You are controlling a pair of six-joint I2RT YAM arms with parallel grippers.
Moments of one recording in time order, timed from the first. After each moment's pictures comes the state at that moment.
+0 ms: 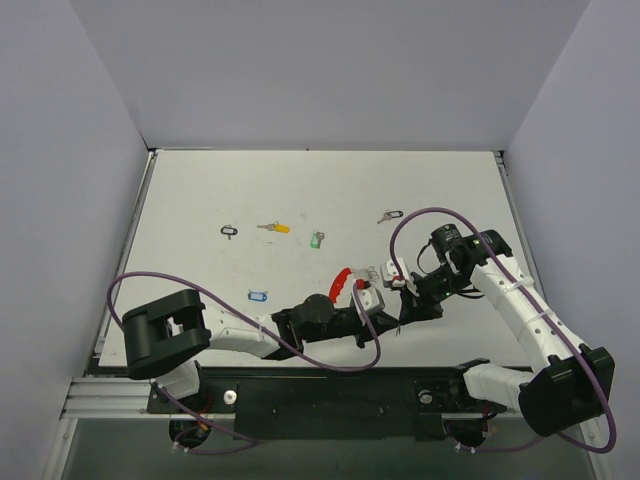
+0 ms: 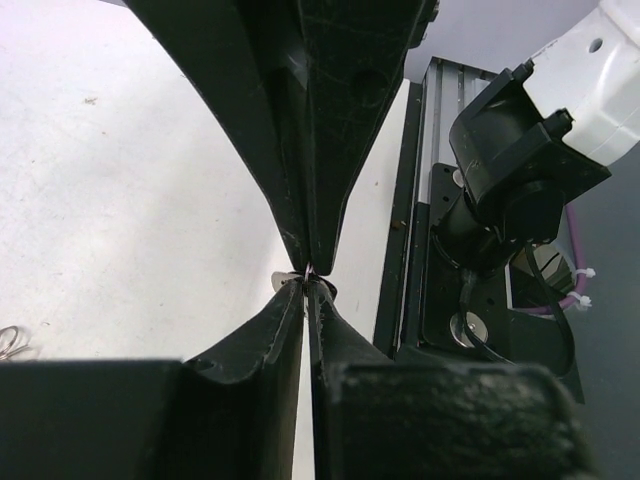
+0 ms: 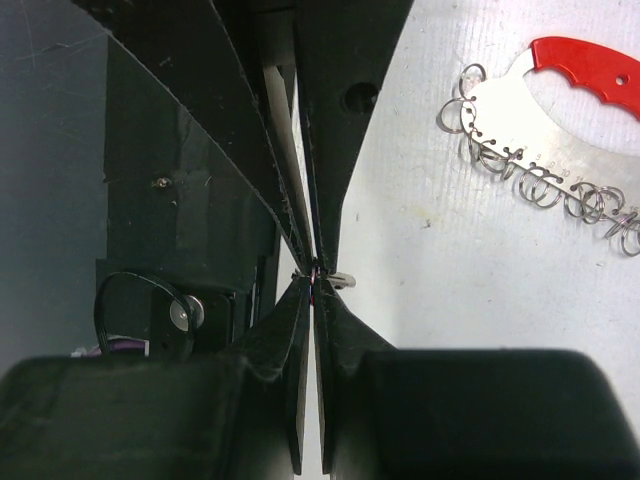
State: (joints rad) left arm -1.26 1.62 0.67 0.89 0.11 -0.17; right arm 0.32 1.18 0.99 -1.35 -0.79 -1.29
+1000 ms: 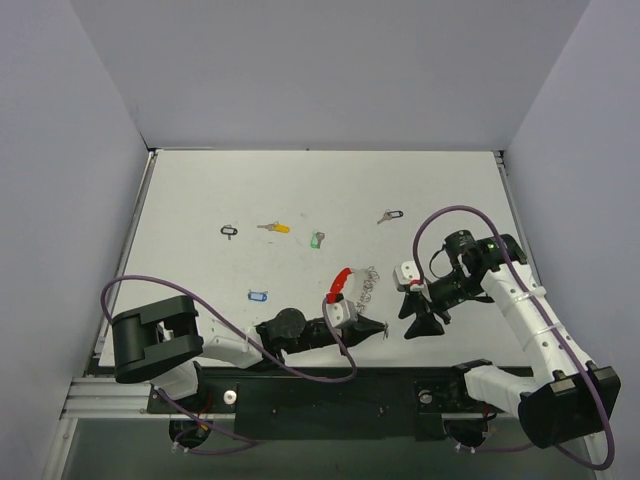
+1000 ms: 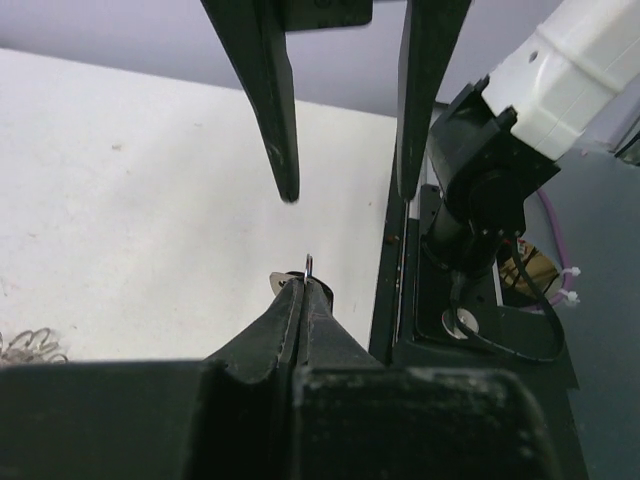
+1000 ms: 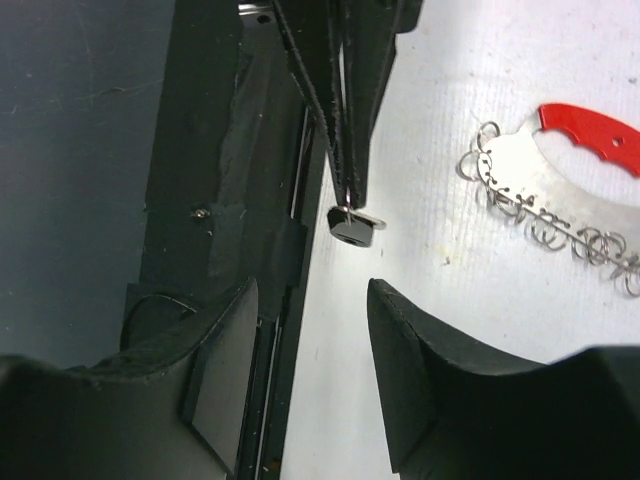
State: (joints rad) left arm -1.28 1.56 0.47 1.17 0.09 -0.13; right arm 0.23 1.11 0.99 -1.49 -0.93 -1.43
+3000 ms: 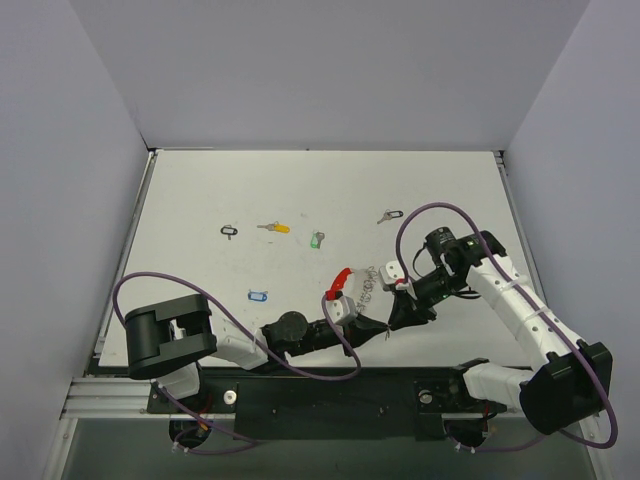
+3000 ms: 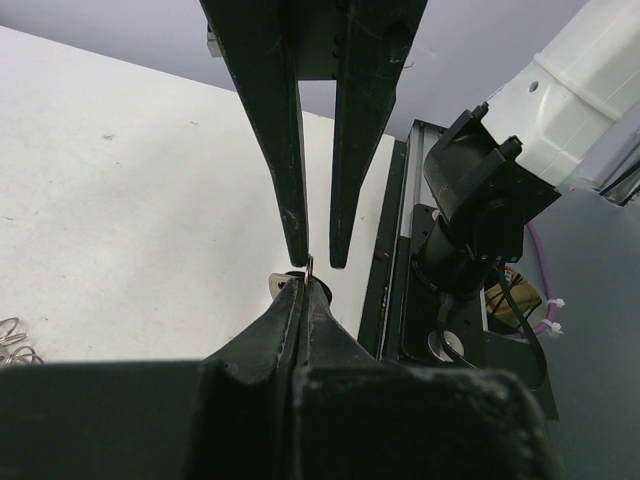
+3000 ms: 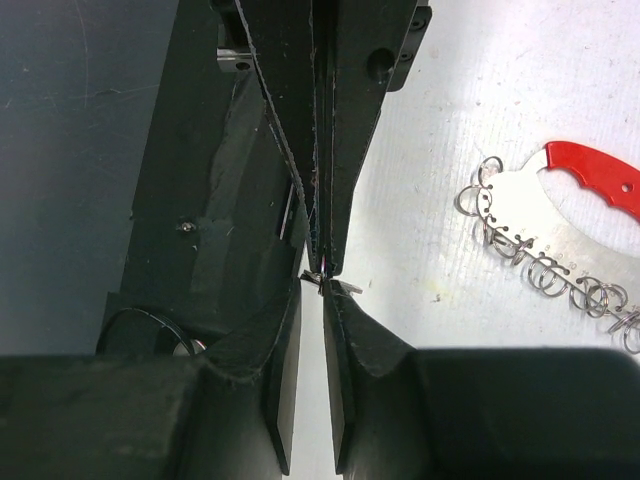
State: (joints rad) left arm -1.29 1.63 0.47 1.28 0.03 -0.23; right arm 0.36 1.19 0.97 -1.36 -0.94 -1.38
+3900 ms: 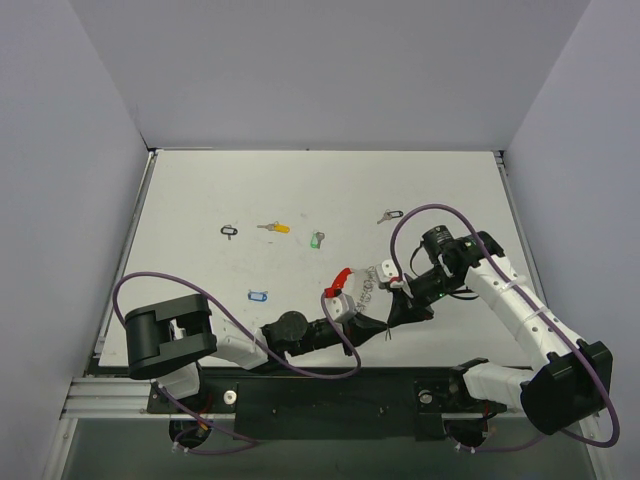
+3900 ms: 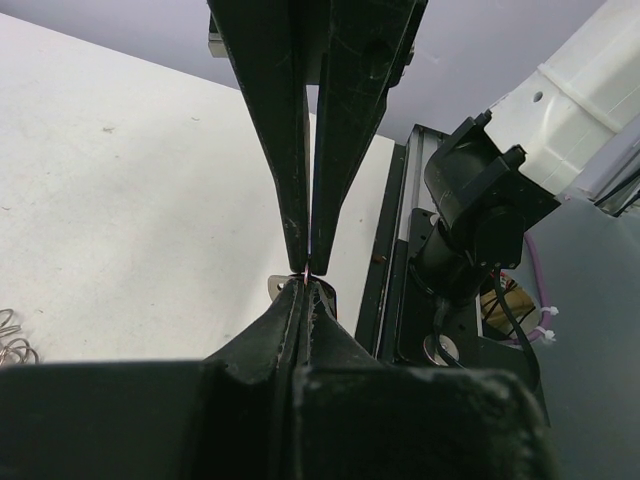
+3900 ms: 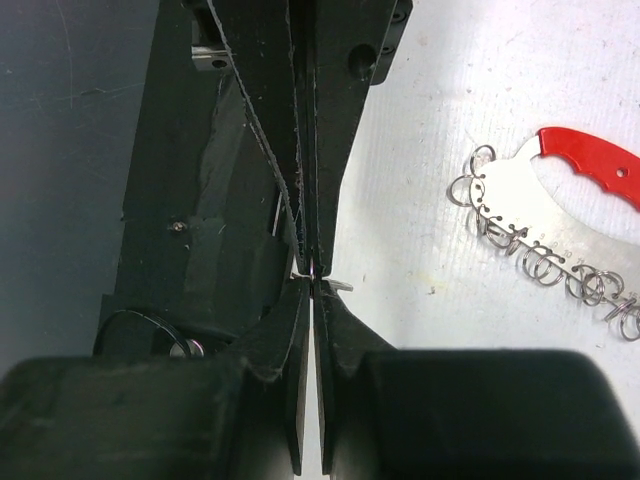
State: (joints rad) left arm -1.29 1.63 0.47 1.28 0.02 -0.26; right arm 0.38 1.19 0.97 -1.31 -0.91 -1.30
